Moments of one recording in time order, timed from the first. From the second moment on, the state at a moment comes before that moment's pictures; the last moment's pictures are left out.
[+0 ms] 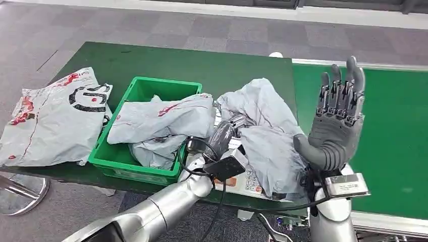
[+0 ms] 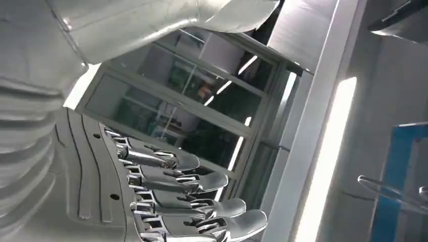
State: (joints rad) left arm -0.74 -0.34 -0.96 -0.56 0.10 0.54 -0.70; right arm -0.17 0.11 0.10 -1.85 0.36 -0.28 -0.65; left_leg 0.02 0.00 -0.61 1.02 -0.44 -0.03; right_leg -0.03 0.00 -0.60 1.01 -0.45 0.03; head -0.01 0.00
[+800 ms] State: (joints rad) left arm -0.54 -0.09 -0.27 -0.97 -0.94 0.65 -0.34; right arm -0.06 0.07 0.09 -1.88 0.32 -0.35 -0.69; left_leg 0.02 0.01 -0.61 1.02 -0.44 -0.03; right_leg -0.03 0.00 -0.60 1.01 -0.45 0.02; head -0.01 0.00
